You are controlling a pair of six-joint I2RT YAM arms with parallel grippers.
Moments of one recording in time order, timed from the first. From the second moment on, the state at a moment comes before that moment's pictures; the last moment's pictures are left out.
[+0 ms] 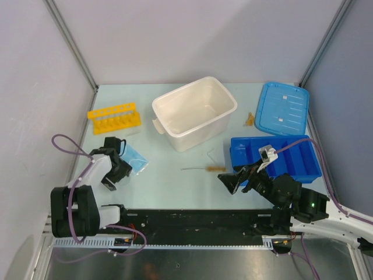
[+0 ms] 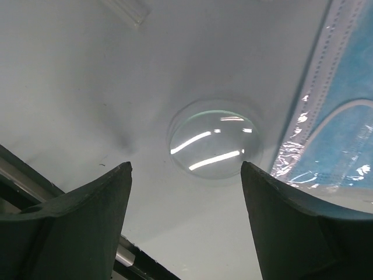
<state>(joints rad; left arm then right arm) 0.05 1.21 0.63 -0.81 -0.28 -0.88 1.24 0.38 0.56 -0.32 0.46 0.63</state>
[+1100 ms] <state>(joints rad) 0.01 1.34 0.69 -0.77 -0.30 -0.85 1.24 0.37 0.56 -0.32 0.46 0.63</state>
